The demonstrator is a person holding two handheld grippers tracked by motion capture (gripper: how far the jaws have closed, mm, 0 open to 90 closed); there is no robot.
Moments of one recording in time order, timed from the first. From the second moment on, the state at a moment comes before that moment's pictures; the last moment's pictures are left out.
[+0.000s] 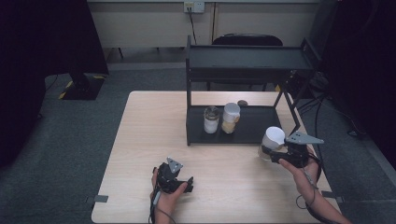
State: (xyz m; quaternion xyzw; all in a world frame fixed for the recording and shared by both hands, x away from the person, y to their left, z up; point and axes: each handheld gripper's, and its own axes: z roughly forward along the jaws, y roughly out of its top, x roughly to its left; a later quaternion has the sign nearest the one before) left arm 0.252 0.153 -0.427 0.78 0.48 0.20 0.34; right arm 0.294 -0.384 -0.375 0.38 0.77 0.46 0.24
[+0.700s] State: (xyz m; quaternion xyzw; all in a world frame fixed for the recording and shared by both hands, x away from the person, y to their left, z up) left arm 0.252 0.153 -0.427 0.78 0.48 0.20 0.34; right arm 0.322 -0.364 -0.368 0.38 0.77 0.45 0.25
